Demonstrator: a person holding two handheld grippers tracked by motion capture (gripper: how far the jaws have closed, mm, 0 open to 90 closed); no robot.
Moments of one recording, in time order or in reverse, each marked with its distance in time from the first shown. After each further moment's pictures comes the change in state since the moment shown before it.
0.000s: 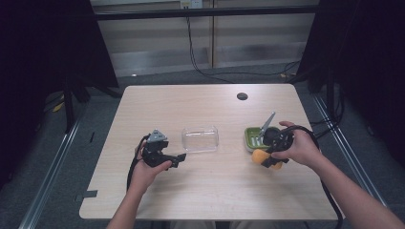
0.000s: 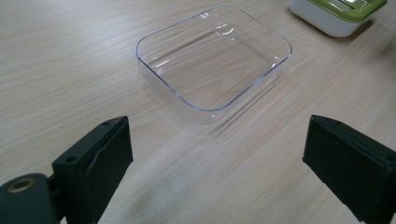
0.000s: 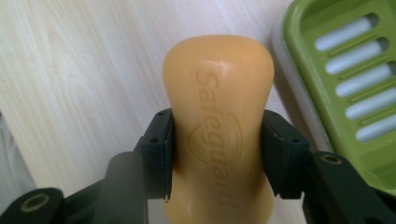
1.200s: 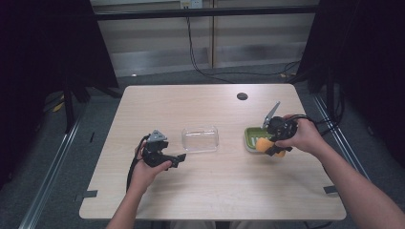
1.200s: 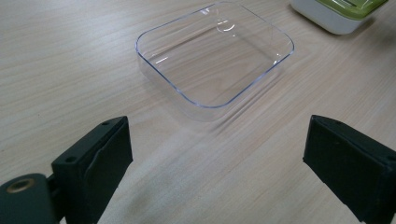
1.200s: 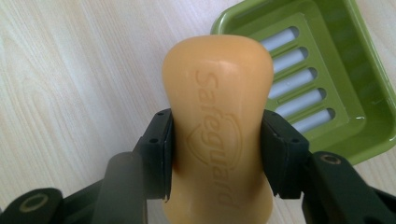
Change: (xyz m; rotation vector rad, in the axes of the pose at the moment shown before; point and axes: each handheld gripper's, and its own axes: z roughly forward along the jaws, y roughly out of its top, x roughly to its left) left arm 0.002 -0.002 0.002 0.010 -0.009 -0.007; right arm -0.031 0.002 -0.015 -0.015 -0.055 -0.017
